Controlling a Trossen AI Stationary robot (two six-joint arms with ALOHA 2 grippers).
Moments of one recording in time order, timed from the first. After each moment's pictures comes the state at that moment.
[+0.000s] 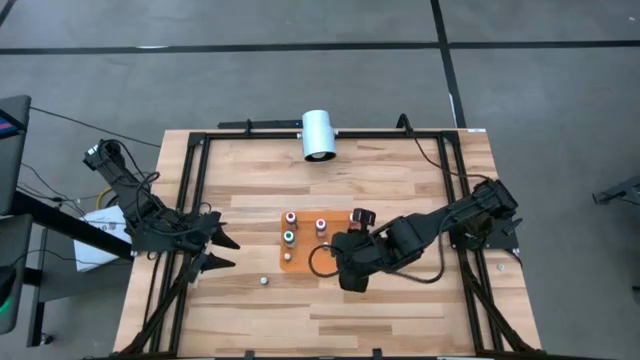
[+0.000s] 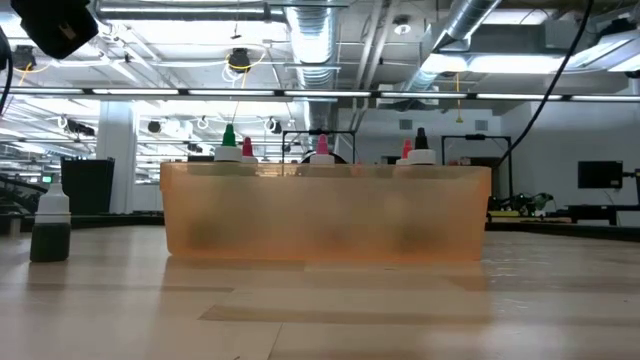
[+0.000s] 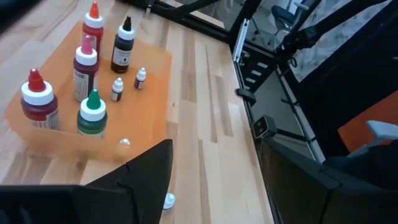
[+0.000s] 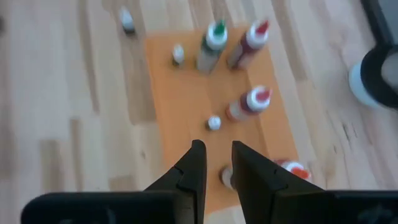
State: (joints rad) left arm -0.79 0.59 0.57 -0.38 -0.50 -0.70; right arm 0.44 1.85 1.90 -1.21 0.42 0.44
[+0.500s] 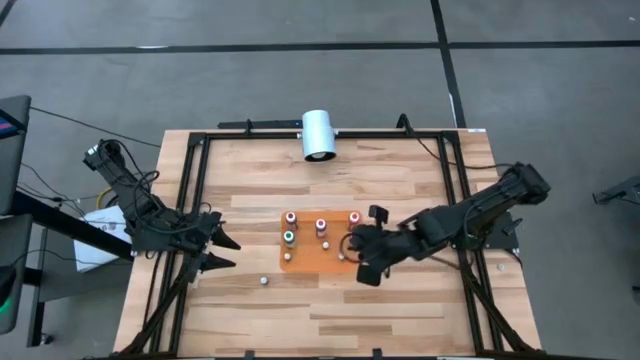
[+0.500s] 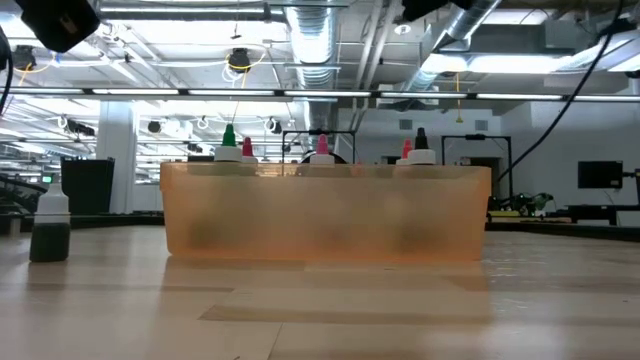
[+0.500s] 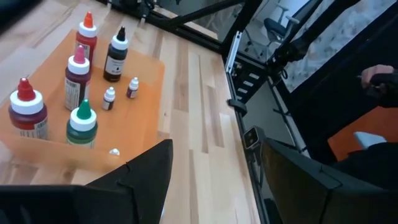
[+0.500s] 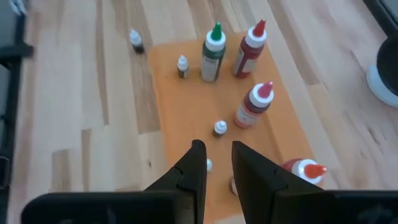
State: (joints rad) left arm -0.79 0.59 0.57 -0.33 -0.50 -0.70; right arm 0.44 1.57 1.42 -0.84 0.41 0.44
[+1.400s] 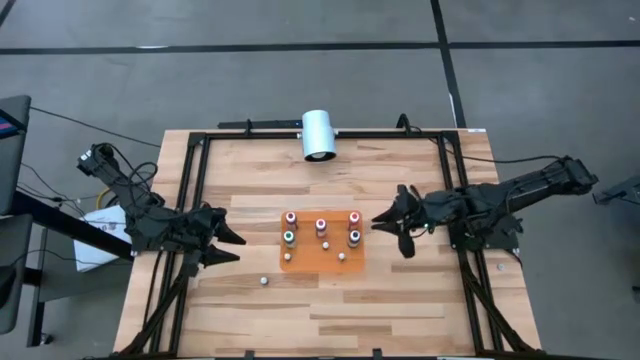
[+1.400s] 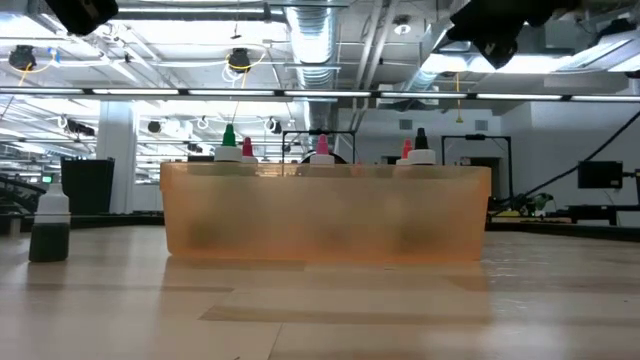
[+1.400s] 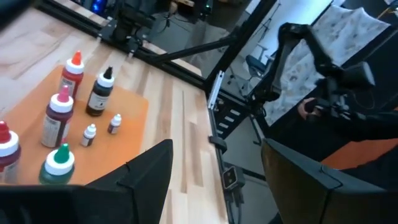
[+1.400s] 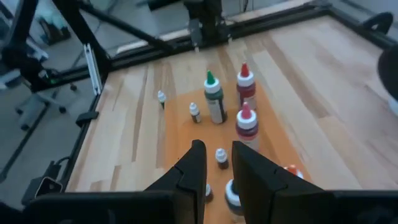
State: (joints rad) left arm -0.68 0.59 0.57 -0.15 -0.44 -0.67; right arm 0.27 0.94 0.70 -0.21 0.20 0.31
